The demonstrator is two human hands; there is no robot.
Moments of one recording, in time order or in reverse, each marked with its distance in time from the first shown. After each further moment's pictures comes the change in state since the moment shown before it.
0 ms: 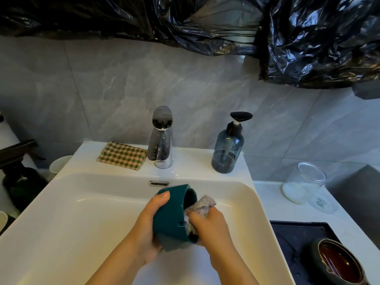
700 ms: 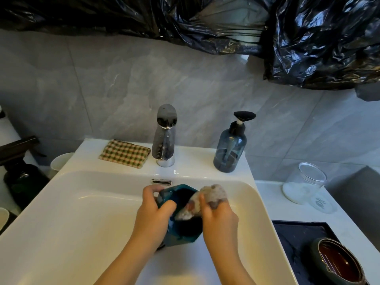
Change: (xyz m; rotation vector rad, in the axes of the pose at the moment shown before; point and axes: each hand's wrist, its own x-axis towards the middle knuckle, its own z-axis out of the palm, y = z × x) left_hand 0.002 0.003 0.004 0.501 0.390 0.343; right_hand -0.005 0.007 -0.005 -0.024 0.342 -0.271
